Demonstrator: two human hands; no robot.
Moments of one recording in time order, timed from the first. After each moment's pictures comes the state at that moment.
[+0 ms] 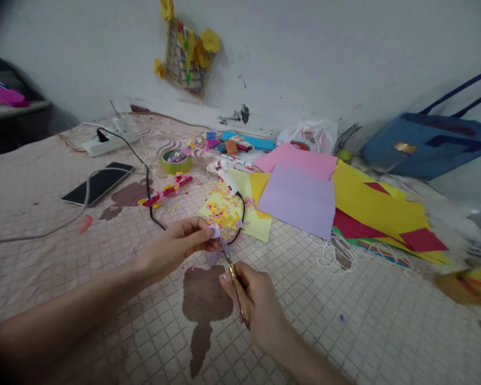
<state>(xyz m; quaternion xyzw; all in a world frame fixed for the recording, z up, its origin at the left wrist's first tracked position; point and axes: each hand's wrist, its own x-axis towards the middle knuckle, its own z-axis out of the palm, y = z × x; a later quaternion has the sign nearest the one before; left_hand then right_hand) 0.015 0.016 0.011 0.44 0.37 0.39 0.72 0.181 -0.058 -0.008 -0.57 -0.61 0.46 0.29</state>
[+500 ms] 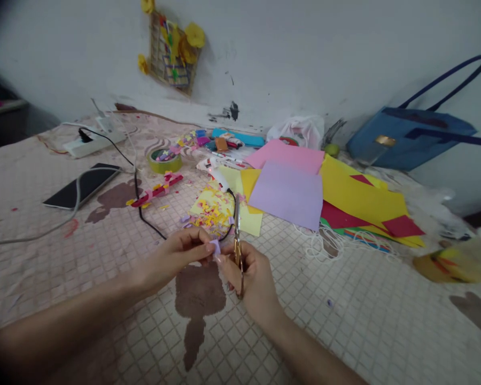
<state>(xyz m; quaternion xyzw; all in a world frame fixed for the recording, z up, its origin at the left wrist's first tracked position) 0.023 0.001 0.009 0.52 0.38 0.32 0.69 0.178 -0.047 0.000 -0.57 -0.51 0.47 0.43</state>
